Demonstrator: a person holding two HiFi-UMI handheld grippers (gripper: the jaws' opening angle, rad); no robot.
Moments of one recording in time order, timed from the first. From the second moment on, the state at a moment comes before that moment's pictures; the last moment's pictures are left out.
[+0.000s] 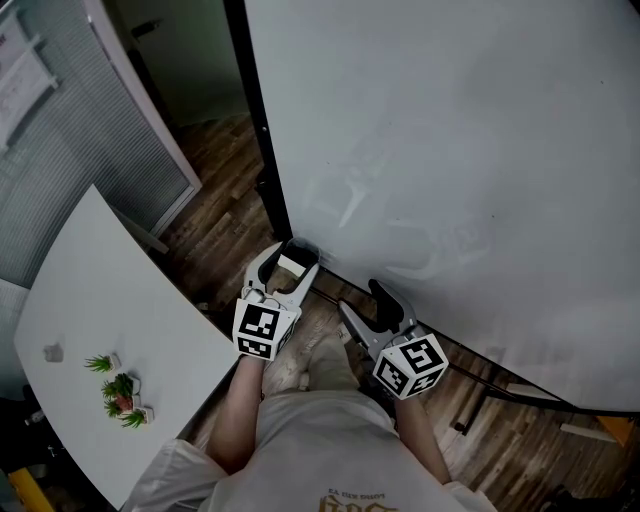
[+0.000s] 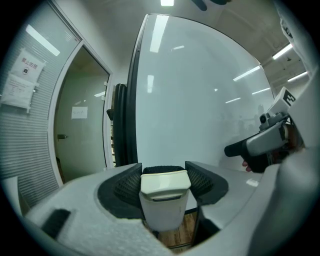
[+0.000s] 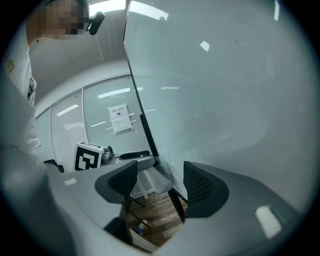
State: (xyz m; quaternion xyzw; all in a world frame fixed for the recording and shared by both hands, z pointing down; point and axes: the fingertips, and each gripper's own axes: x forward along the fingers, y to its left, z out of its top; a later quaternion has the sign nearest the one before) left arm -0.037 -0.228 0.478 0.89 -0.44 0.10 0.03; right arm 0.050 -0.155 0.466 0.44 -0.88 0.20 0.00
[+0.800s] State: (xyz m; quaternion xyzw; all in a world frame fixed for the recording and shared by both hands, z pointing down) left arm -0.037 -0.232 0.487 0.89 -0.44 0.10 0.04; right arm 0.051 -0.157 0.466 0.44 -0.88 0.20 0.00
